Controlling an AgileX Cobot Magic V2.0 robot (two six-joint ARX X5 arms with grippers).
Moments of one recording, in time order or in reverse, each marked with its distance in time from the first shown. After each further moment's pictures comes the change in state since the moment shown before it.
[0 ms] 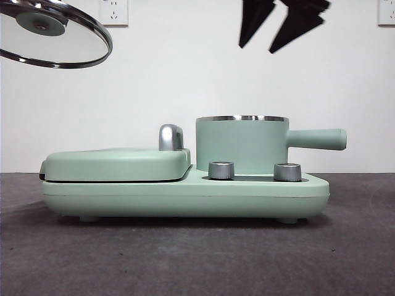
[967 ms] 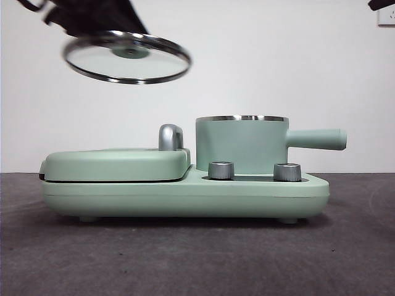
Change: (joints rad) left arm -0.198 0.297 0.000 0.409 0.003 -0.023; right arm 0.072 -0.838 -0.637 0.011 -0.045 0.148
